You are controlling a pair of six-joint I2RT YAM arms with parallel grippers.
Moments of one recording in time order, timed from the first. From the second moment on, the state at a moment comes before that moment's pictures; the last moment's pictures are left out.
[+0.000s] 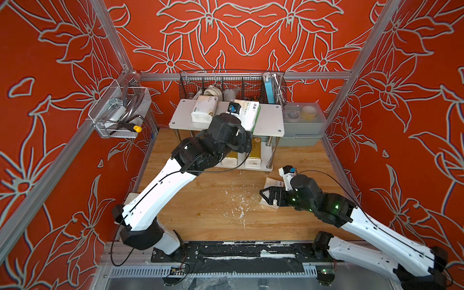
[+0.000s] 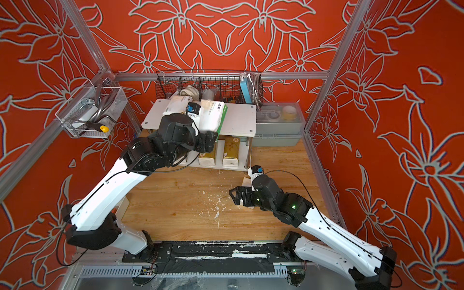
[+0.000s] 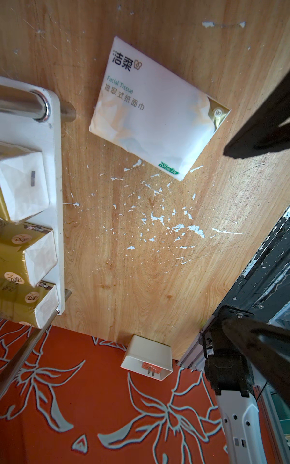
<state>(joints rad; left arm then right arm) -0.79 1.56 2.08 -0.97 -0.41 -0.28 0.91 0.84 0.84 -0.68 0.04 0.79</state>
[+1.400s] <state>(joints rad) -0.56 1.96 2.47 -1.12 -0.42 -0.23 0.91 0.83 0.86 -0.68 0.04 0.79</state>
